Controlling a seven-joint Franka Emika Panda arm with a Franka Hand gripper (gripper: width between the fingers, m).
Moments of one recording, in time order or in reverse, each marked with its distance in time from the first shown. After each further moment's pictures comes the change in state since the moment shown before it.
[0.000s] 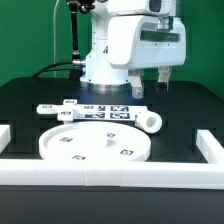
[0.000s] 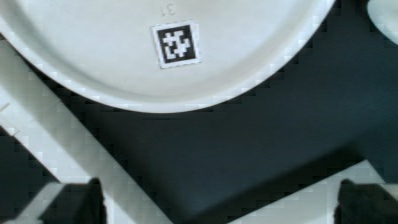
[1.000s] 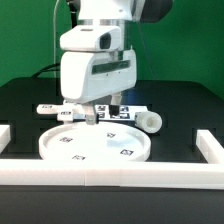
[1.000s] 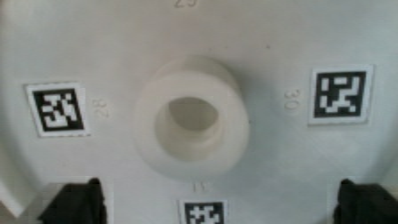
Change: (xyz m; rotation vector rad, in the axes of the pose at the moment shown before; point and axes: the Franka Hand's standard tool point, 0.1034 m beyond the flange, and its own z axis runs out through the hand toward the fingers) arm -0.089 0.024 0.053 0.043 -0.043 -0.121
